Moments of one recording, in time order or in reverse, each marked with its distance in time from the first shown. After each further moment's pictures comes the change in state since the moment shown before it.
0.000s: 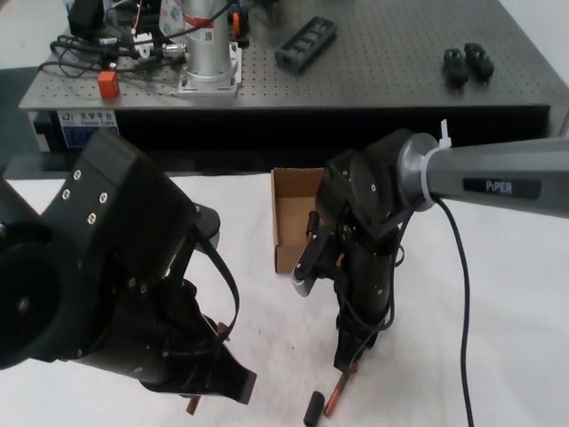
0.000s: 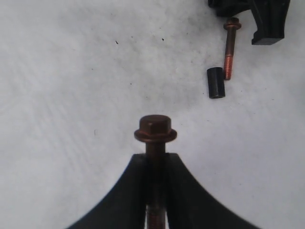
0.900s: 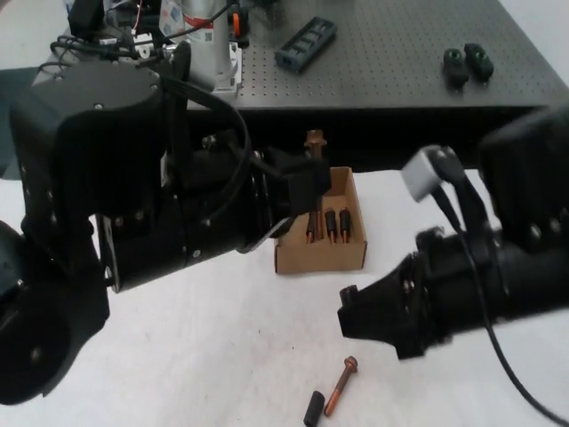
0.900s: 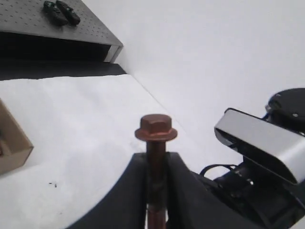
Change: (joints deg) left arm 0.0 0.2 5.7 -55.6 18.3 -21.6; right arm -1.7 -51.5 32.3 -26.8 -37.9 32.3
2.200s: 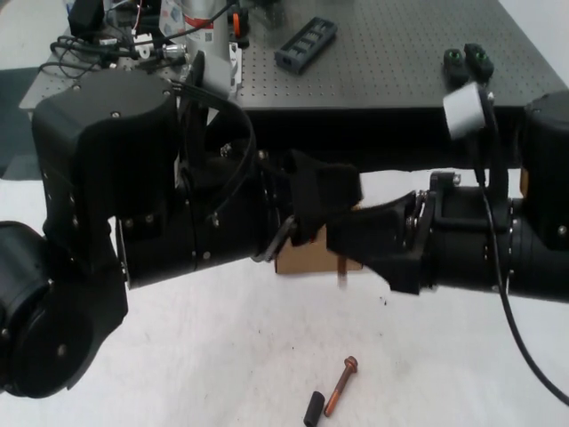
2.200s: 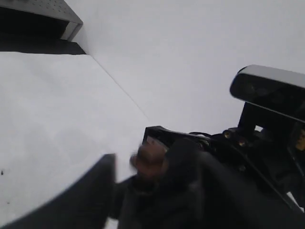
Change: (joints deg) left arm 0.4 3.1 0.1 -4.5 8.0 -7.7; right arm 0.8 -2.6 7.3 -27.9 1.0 13.1
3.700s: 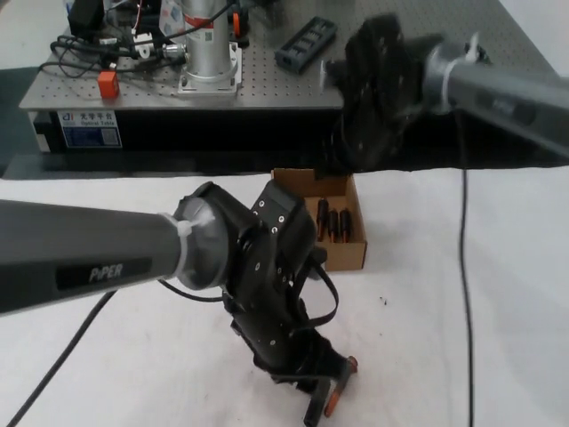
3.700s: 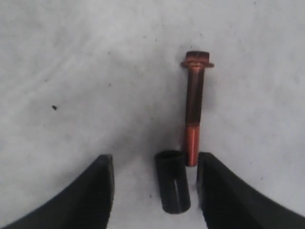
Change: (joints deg) left arm -3.3 35.4 -23.0 50.4 -12.1 29.8; right arm -10.1 56.8 -63.7 37.6 26.8 -10.4
